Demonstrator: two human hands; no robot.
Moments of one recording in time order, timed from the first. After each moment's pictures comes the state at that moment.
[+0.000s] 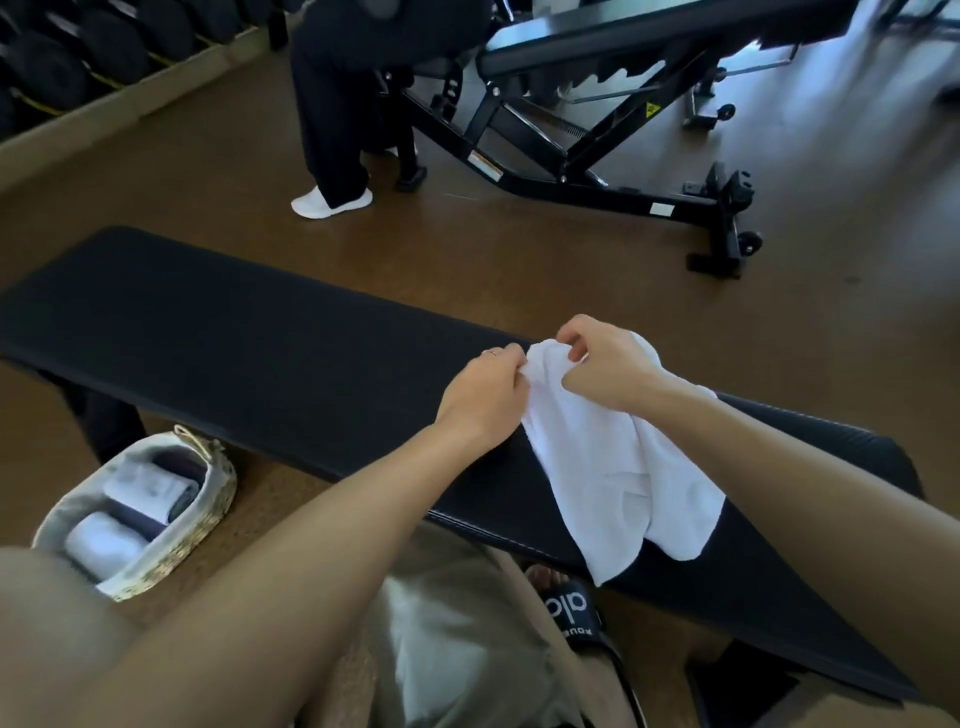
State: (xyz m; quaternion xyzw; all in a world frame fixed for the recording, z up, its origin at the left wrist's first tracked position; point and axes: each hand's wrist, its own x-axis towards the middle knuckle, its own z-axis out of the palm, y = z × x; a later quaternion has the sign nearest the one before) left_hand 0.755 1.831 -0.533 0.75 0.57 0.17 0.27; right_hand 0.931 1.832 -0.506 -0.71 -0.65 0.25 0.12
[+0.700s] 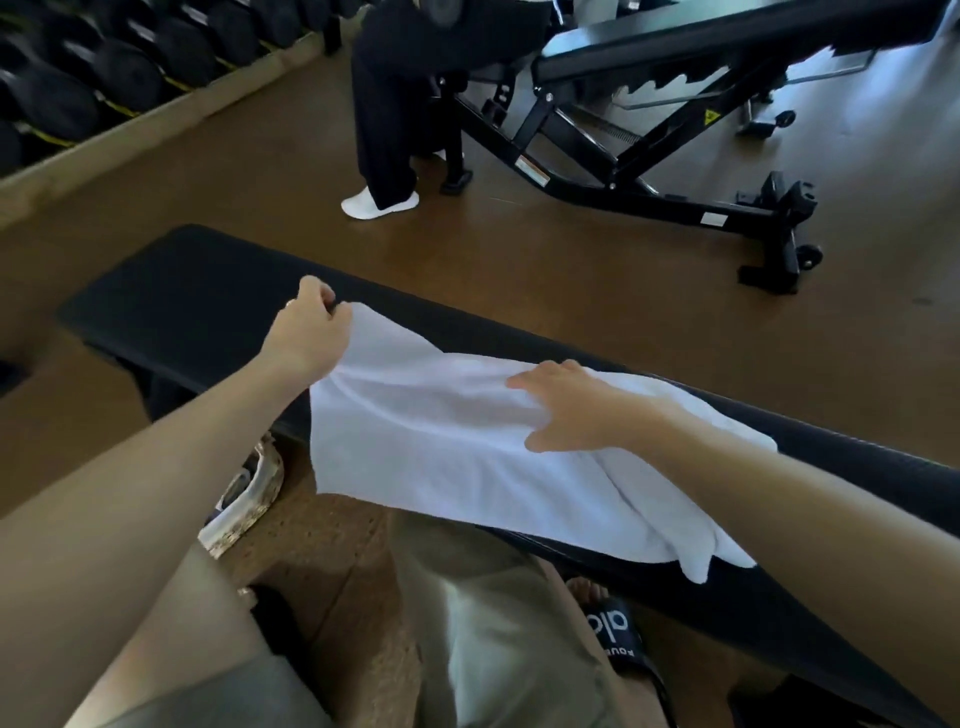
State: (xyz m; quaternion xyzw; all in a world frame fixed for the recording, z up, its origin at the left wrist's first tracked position) left_hand 0.544 1.894 -0.486 0.58 0.76 0.22 0.20; right_hand 0.845 1.842 -0.512 -0.54 -0.79 0.26 -0.09
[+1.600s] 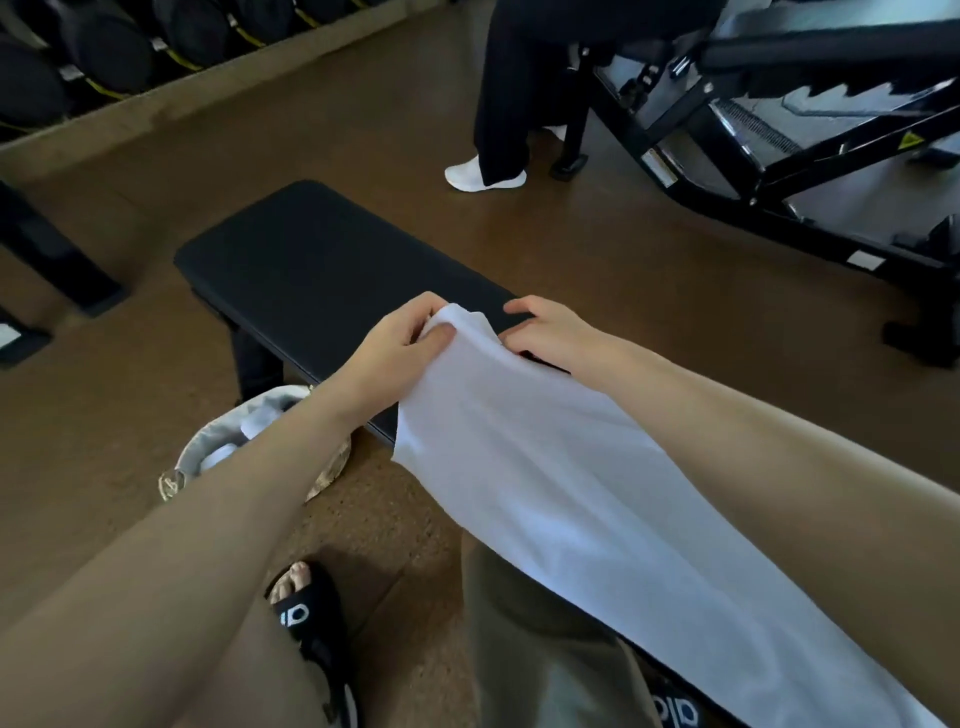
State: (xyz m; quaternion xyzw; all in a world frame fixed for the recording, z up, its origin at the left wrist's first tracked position) left_hand 0.480 1.896 -0.503 0.61 0.63 0.32 0.37; right_hand 0.678 1.989 -0.529 -0.56 -0.62 0.54 0.13
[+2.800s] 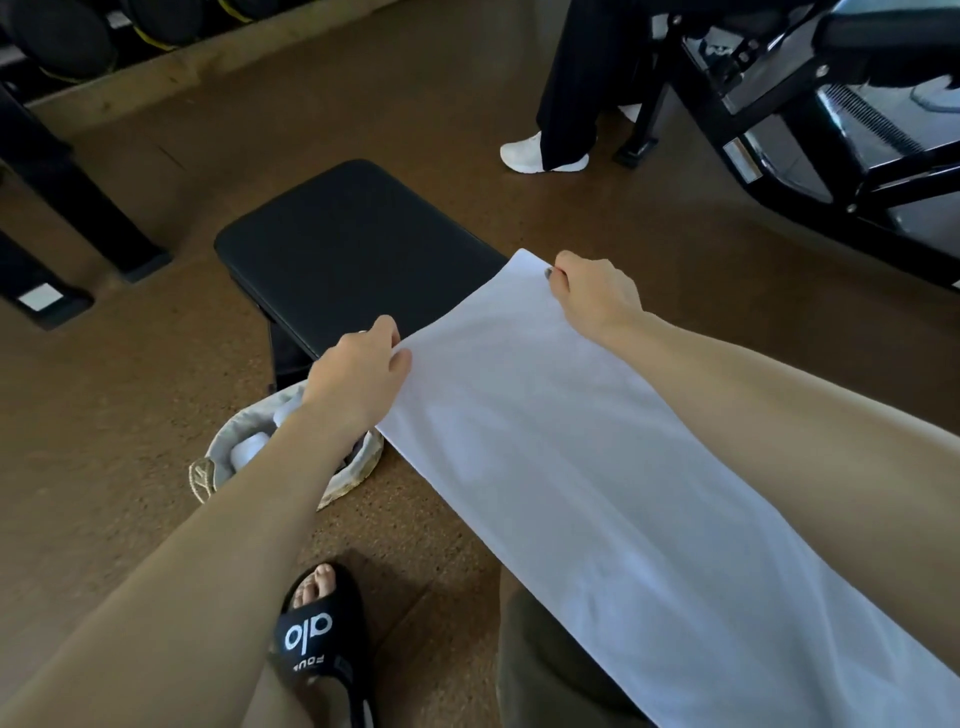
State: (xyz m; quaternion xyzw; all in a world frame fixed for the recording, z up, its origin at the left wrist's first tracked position) left_hand 0.387 1.927 -0.555 0.56 0.81 0.08 0.15; right_hand 0.616 2.104 -0.572 -0.55 -0.82 0.10 0.09
